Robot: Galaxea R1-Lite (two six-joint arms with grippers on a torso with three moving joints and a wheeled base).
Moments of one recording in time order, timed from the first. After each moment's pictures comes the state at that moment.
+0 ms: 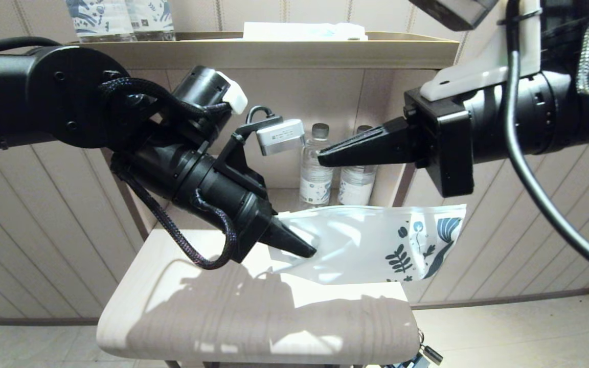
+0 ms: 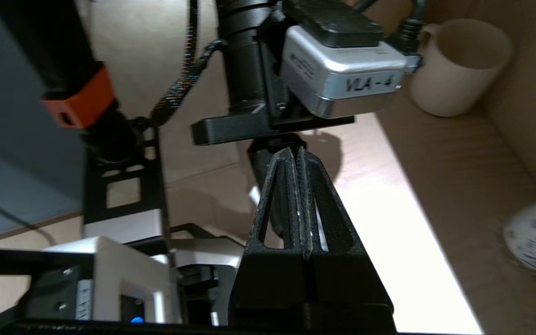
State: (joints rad) left arm -0.66 1.87 -1.77 0.80 -0.75 0.45; right arm 0.66 1.58 -1.67 0.39 0.59 -0.21
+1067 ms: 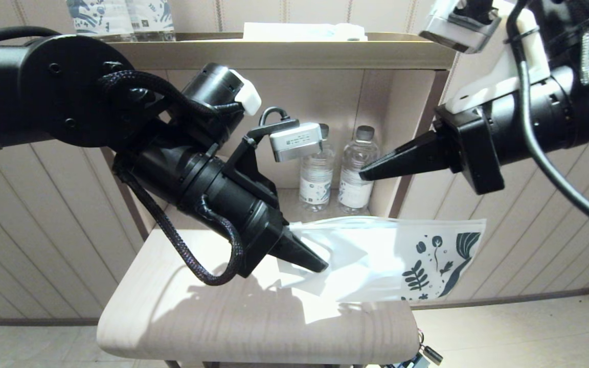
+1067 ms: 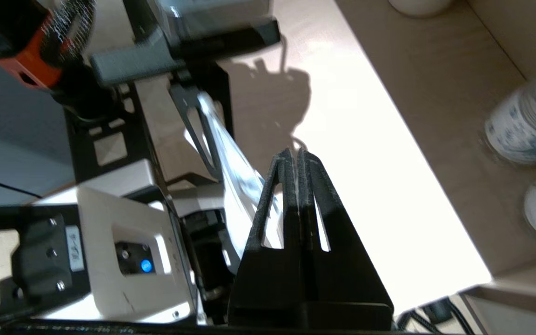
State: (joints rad) left arm -0.71 1.87 -1.80 0.84 -0.75 0.46; right arm 0.52 1.63 -1.84 0.76 0.60 -0.29
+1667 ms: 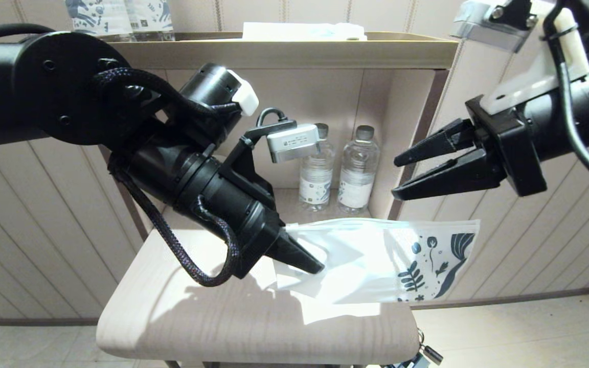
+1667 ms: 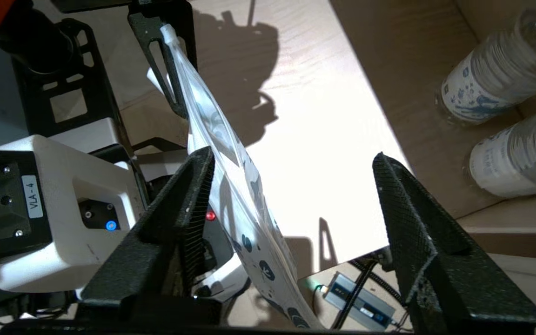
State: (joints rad) left arm -0.71 1.86 -1.80 0.87 -0.74 0.47; right arm 0.47 1.63 -1.93 0.93 0.56 -0.45
